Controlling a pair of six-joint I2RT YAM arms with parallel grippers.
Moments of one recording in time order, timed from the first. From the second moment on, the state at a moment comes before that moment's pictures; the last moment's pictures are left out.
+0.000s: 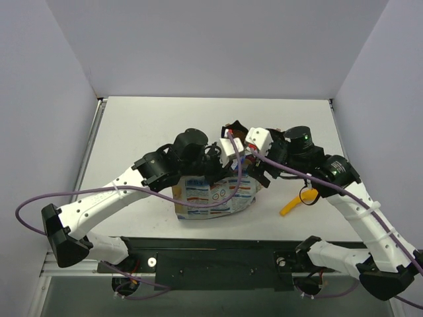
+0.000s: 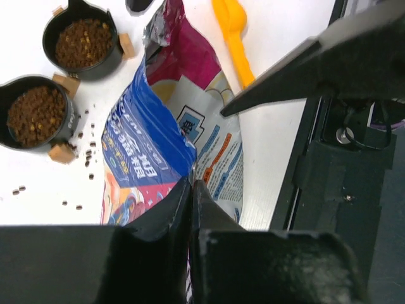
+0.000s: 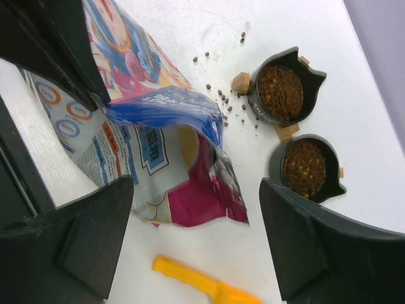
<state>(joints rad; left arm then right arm) -0.97 1.35 1.39 -0.53 0.25 0.12 0.58 1.04 1.28 -0.85 -0.23 -0.48</state>
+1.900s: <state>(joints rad) -0.83 1.17 1.21 -0.36 0.38 -0.10 0.67 1.20 1.36 -0.95 -0.26 -0.77</state>
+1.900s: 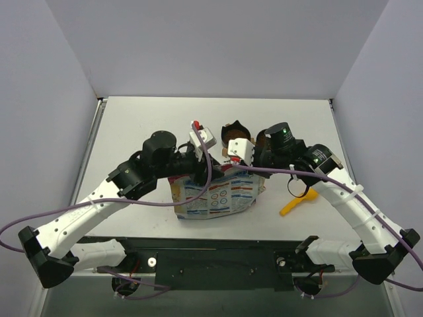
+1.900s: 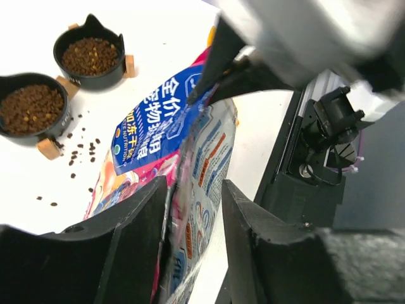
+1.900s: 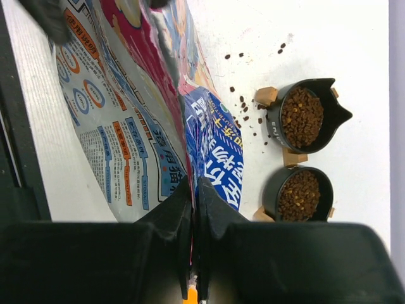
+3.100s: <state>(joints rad) -0.73 1.17 1.17 -0.39 0.57 -0.10 0.83 1.25 1.35 -0.78 -0.26 -0.68</state>
